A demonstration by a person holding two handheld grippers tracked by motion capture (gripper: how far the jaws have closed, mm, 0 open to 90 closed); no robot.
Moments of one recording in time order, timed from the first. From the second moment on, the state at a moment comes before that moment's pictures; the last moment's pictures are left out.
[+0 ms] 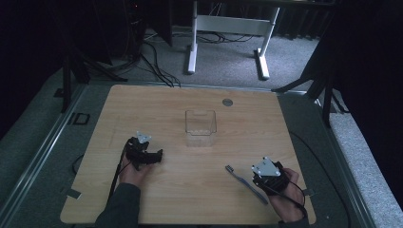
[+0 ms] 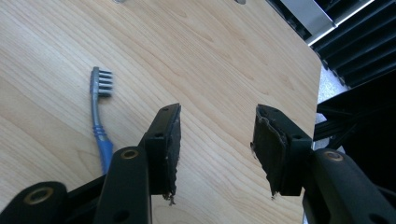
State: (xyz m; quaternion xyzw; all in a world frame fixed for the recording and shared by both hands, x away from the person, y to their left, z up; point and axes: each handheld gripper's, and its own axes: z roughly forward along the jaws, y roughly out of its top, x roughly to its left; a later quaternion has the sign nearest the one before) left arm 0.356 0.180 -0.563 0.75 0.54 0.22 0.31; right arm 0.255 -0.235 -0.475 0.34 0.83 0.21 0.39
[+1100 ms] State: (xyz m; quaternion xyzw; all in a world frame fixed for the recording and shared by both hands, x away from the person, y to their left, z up) left arm 0.356 0.180 -0.563 0.75 0.54 0.22 0.31; right arm 0.267 -0.231 -0.468 0.34 0.85 0.21 0.33
